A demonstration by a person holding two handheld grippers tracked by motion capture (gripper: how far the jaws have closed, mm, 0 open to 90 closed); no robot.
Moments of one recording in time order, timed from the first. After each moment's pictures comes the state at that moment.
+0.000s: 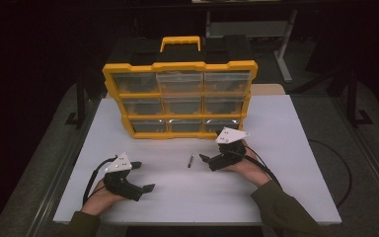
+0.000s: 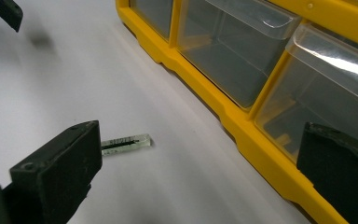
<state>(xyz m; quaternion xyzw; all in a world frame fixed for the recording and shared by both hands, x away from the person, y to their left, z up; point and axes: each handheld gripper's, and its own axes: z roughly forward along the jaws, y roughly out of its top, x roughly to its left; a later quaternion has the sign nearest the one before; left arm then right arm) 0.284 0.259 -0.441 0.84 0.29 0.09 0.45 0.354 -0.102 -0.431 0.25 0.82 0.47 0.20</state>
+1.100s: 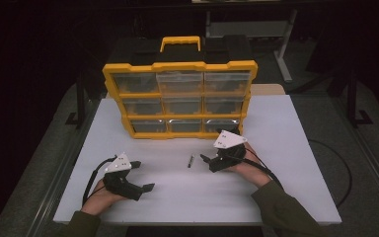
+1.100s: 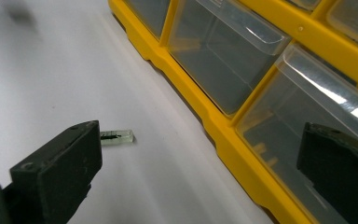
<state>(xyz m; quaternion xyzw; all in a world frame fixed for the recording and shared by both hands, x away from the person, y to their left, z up) 0.284 0.259 -0.442 0.84 0.29 0.10 0.44 0.348 -0.100 -0.430 0.20 0.83 0.44 0.28</state>
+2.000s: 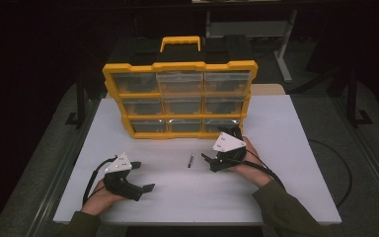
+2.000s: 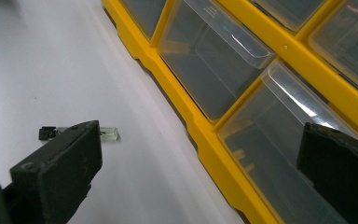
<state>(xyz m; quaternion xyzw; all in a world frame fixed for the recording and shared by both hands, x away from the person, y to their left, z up) 0.284 0.258 -0.443 0.84 0.29 0.10 0.45 0.342 -0.099 -0.427 0.18 0.83 0.43 0.32</state>
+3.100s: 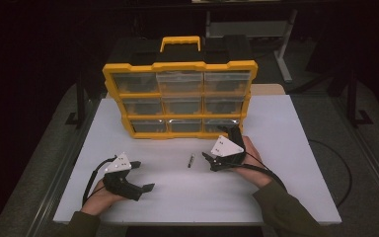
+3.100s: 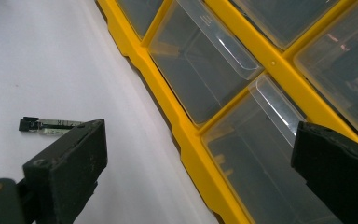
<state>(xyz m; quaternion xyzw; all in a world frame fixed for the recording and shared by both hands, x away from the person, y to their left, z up) 0.283 0.258 -0.442 0.84 0.30 0.10 0.45 0.338 -0.098 -0.426 0.13 0.82 0.39 0.38</state>
